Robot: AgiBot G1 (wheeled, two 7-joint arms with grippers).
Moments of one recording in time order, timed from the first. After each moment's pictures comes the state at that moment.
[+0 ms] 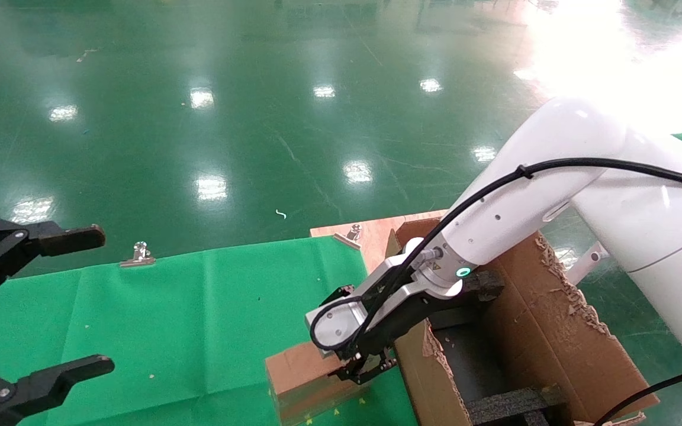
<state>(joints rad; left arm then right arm) -1.09 0.59 0.35 -1.26 0.68 1.47 -0.15 1.69 -0.97 -0.98 1.09 -1.60 -1.57 0.10</state>
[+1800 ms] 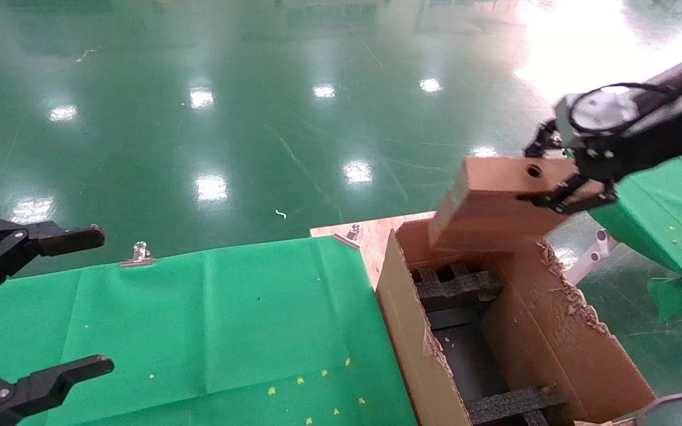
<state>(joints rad) -1.09 0.58 0.35 -1.26 0.68 1.47 -0.15 2.39 -0.70 -1.59 0.49 -1.27 -1.60 -0.28</state>
